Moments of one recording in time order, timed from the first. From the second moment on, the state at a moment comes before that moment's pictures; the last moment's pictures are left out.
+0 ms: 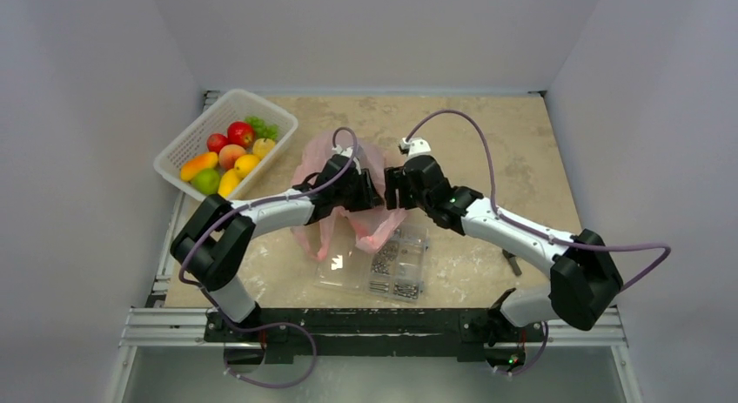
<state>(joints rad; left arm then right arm) -0.68 1.67 0.93 0.07 0.11 -0.76 0.74 1.38 0.97 -0.20 0.23 0.38</state>
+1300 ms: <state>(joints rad) -0.42 1.55 1.33 -0.20 -0.07 -0.46 0.74 1.18 0.84 -0.08 0.15 0.23</state>
